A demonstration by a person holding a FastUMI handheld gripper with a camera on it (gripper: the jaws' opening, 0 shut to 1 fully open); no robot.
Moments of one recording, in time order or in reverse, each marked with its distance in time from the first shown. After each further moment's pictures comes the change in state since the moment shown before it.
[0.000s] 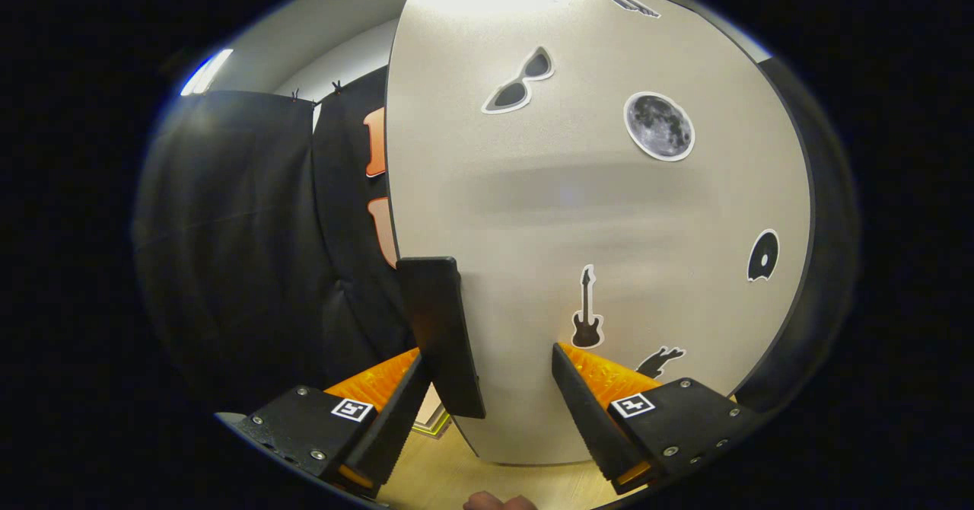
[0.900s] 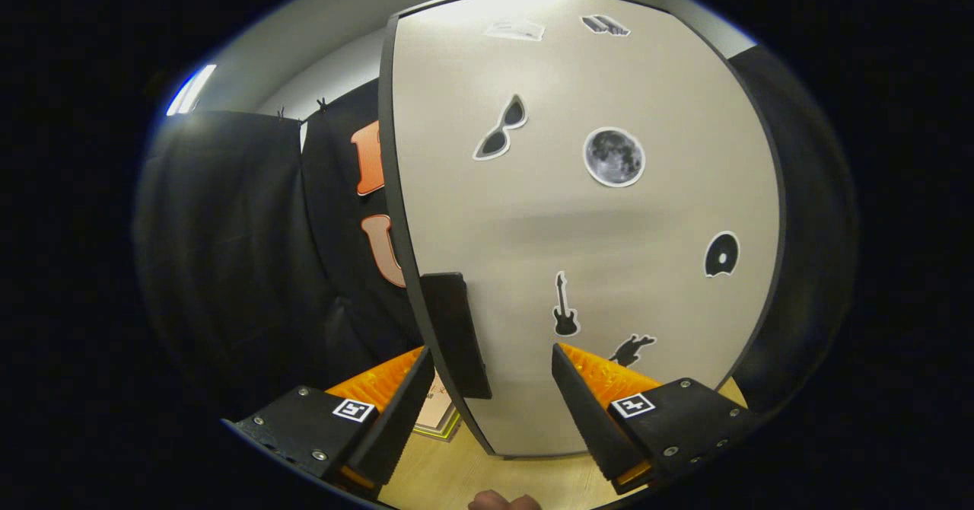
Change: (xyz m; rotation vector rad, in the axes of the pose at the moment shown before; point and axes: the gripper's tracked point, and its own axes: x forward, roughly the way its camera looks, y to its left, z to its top) arm -0.057 -0.001 0.013 0.070 -0.025 -0.059
